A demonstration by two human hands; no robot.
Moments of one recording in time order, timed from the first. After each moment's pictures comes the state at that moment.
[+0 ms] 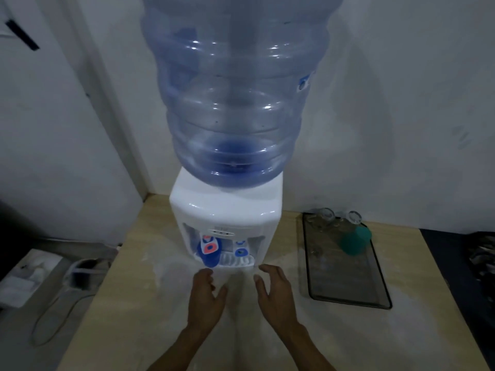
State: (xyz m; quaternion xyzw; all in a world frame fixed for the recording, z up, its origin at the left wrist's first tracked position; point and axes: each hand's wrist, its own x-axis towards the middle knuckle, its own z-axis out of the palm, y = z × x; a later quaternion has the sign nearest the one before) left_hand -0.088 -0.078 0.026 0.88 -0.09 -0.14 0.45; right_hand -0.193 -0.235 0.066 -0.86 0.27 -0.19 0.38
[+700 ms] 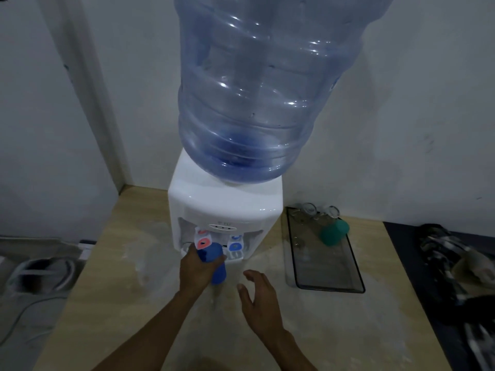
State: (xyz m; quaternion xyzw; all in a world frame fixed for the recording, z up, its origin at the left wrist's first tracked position) left_hand -0.018 -0.094 0.030 0.79 -0.06 -0.22 0.56; right_hand -0.192 -0.182 0.070 -0.88 0.31 -0.12 0.34
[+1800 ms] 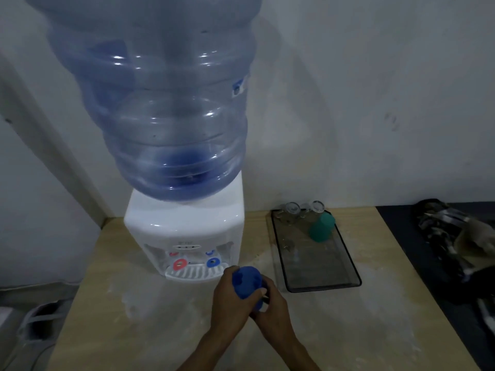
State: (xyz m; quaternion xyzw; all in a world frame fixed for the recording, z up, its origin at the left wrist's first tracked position) left_hand -0.140 -0.165 0.095 0.79 -0.21 -0.23 0.52; right_hand -0.240 -0.242 0.072 -0.70 0.37 -0.18 0.59
